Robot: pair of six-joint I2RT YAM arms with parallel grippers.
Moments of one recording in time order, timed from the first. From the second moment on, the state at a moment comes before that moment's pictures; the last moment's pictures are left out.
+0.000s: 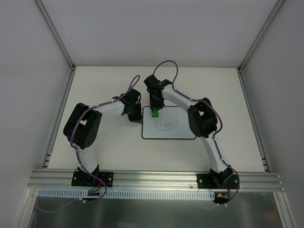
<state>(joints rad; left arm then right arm) -0.50 1.84 1.11 -0.40 0.16 -0.59 0.69 2.32 1.97 -0.88 0.14 0.56</state>
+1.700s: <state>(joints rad) -0.50 1.83 1.10 -0.39 0.17 -0.63 0.46 2.00 1.45 -0.68 0.17 0.60</state>
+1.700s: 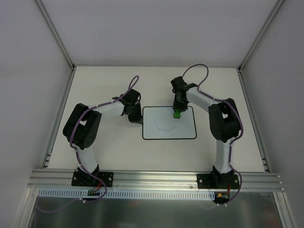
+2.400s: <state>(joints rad) -0.50 1.83 1.10 -0.40 0.18 -0.66 0.80 2.13 1.63 -0.70 0.15 0.59</state>
